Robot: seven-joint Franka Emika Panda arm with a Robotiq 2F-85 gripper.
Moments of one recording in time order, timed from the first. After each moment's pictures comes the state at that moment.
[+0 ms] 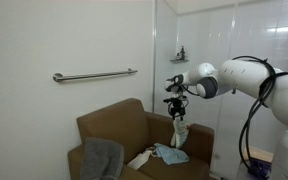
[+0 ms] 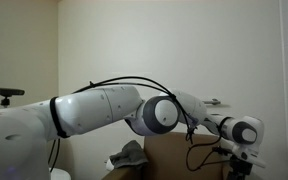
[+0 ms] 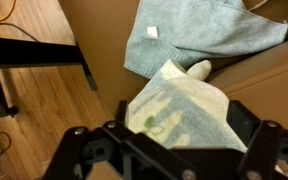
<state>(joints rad) -0.50 1.34 -0.30 -0.69 0.37 1.61 1.21</state>
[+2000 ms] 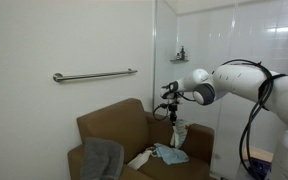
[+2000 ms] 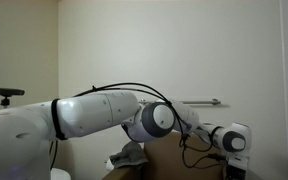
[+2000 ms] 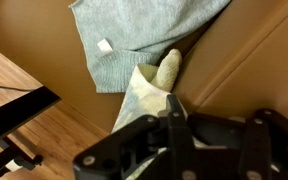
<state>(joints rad) -0.41 1.41 -0.40 -0.69 0.43 1.80 1.69</state>
